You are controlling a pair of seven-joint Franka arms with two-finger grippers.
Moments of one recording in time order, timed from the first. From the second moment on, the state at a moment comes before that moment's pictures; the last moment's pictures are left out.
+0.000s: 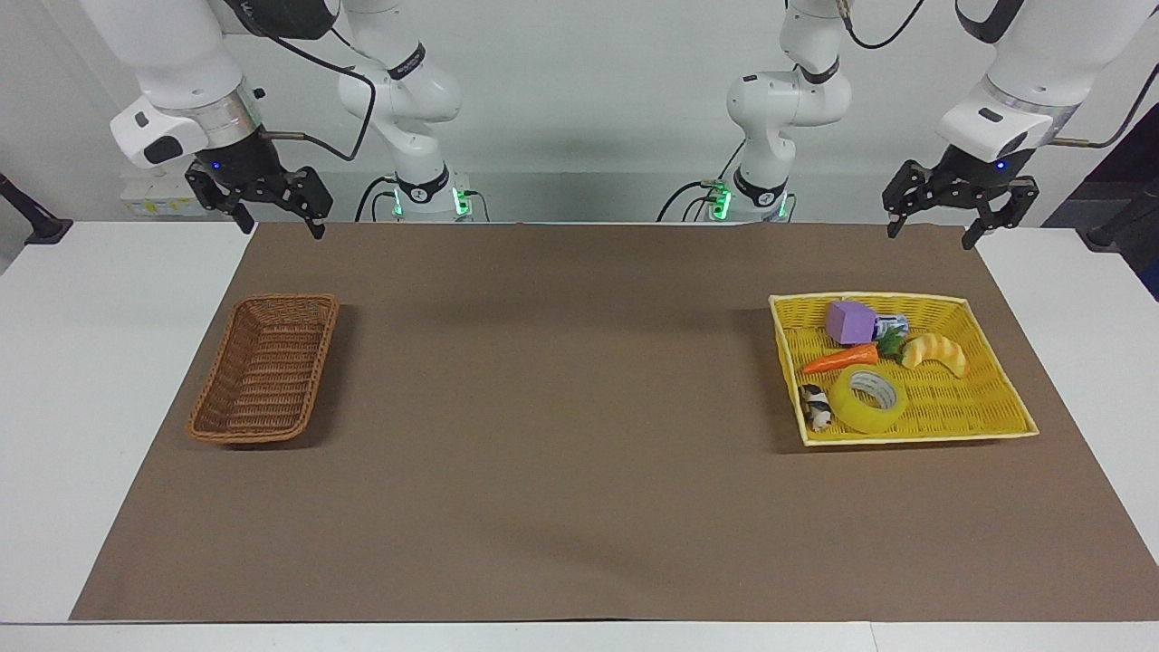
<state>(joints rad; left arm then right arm) -0.03 -0.01 -0.03 -1.51 0.01 1.54 0.23 -0.11 0.02 0.09 -1.48 -0.03 1.46 0.06</state>
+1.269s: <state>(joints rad) -0.03 -0.01 -0.03 -1.51 0.01 1.53 0.23 -0.11 0.02 0.09 -1.48 -0.03 1.46 0.06</state>
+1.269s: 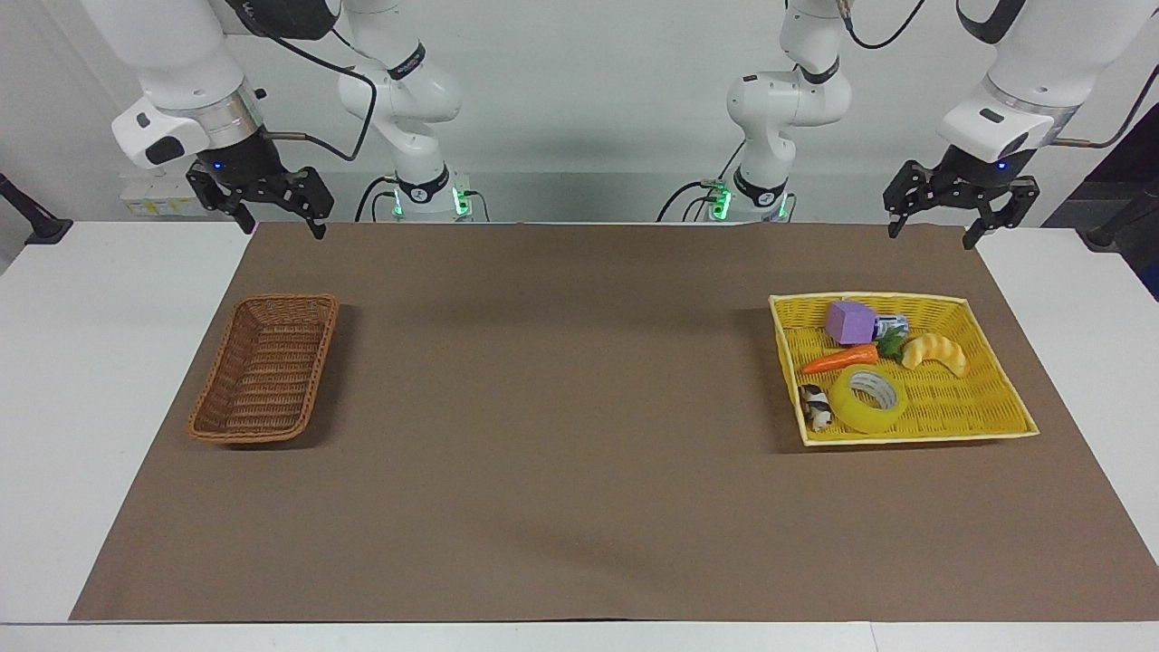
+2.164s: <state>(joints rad) -0.03 -0.01 -0.03 -1.53 0.01 1.57 0.23 -0.11 0.02 0.09 -1.48 -0.03 1.45 0.06</state>
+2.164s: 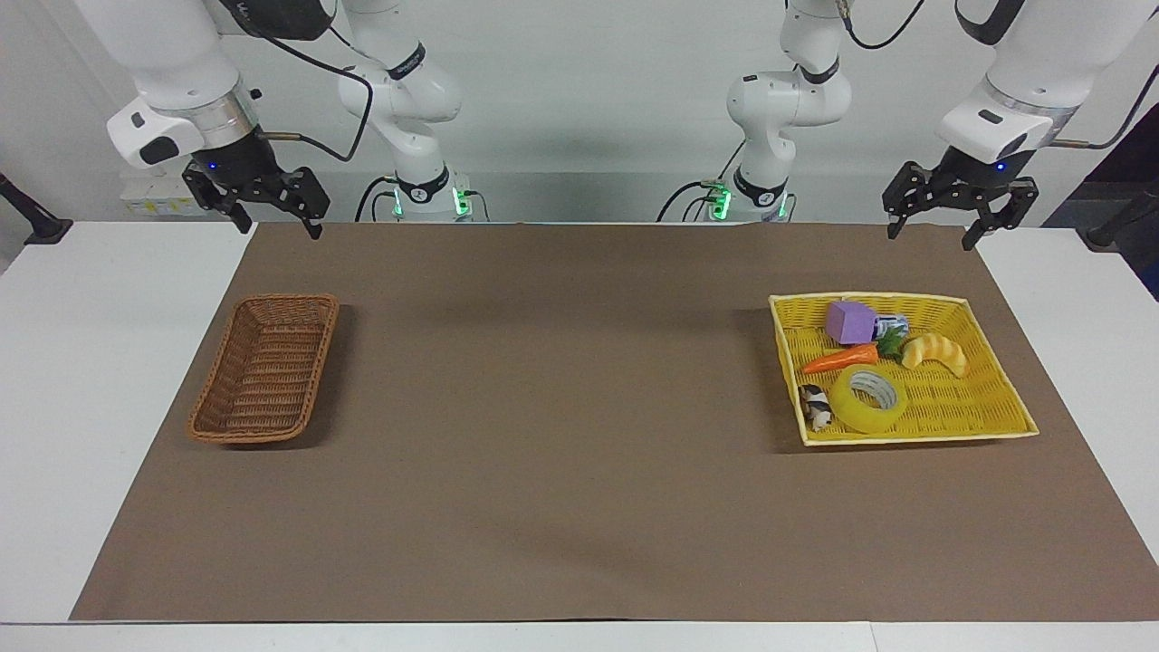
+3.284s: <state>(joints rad) 0.03 0.07 -0.03 -1.83 -0.02 2.02 0.34 -0.12 0.00 0.09 -1.53 -0.03 1.46 0.06</state>
